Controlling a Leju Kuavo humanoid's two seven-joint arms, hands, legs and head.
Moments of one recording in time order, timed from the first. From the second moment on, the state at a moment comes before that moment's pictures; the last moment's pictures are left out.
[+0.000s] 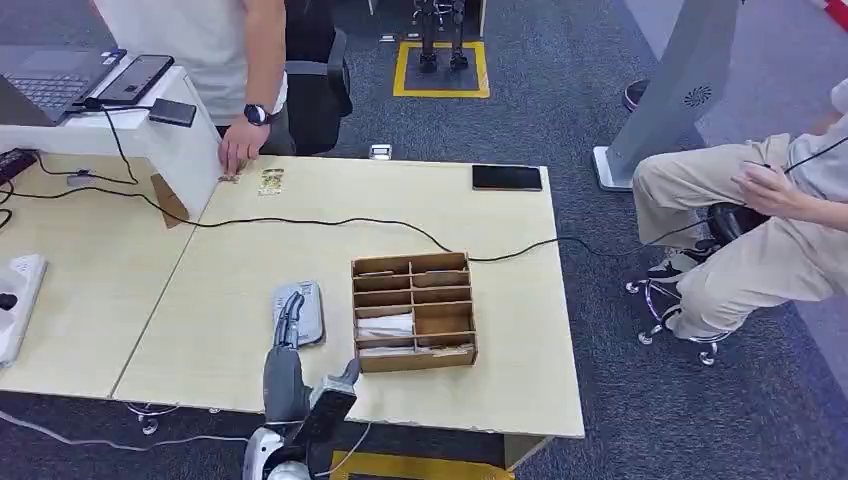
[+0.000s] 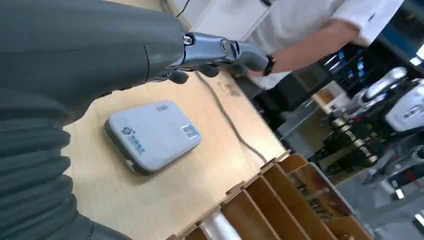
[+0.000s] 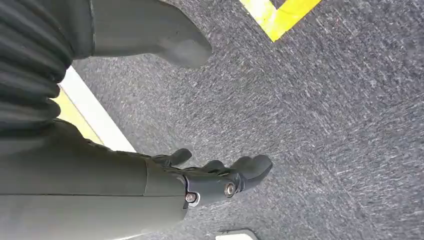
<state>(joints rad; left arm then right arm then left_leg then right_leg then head) 0.06 -0.20 -0.22 -1.30 -0.60 0.64 -0.45 -0.02 0.32 -1.52 -0.58 1.18 -0.35 -0.09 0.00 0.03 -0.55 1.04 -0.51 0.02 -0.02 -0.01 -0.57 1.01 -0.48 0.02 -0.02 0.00</state>
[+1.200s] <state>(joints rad) 0.17 -0.11 -0.25 -1.69 -0.26 0.64 -0.64 -0.03 0.32 -1.53 -0.58 1.16 -0.40 -0.10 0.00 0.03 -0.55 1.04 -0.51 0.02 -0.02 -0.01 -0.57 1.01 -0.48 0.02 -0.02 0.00</state>
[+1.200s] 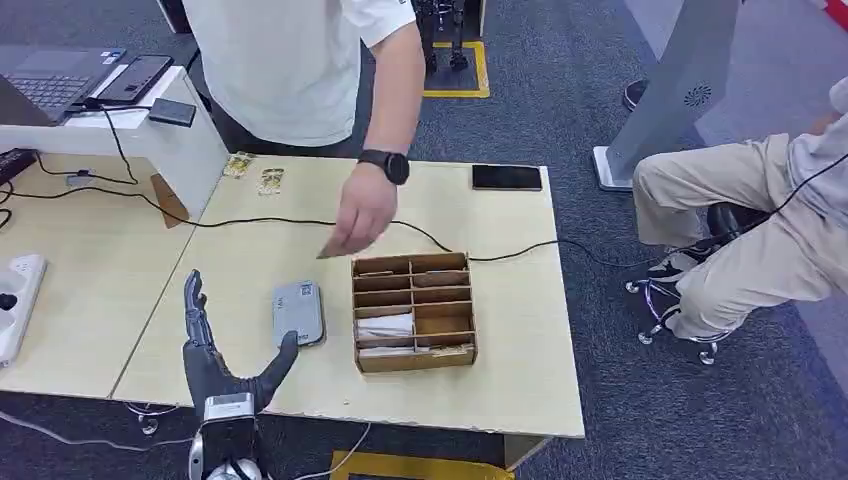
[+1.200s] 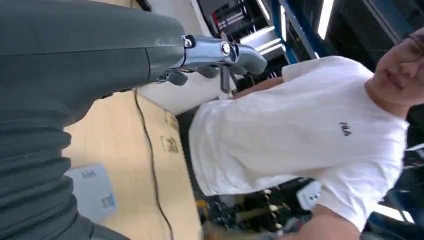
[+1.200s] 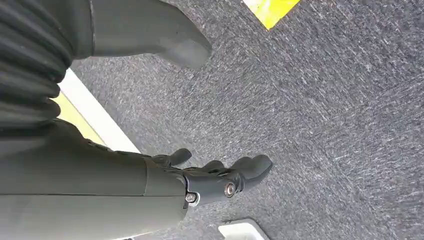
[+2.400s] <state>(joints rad) 0.15 -0.08 -0.50 -2.06 -0.22 0.69 -0.70 -0.03 0.32 -1.54 -0.50 1.13 -0.49 -0.15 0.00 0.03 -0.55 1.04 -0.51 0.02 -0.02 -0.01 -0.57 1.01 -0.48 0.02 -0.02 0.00</state>
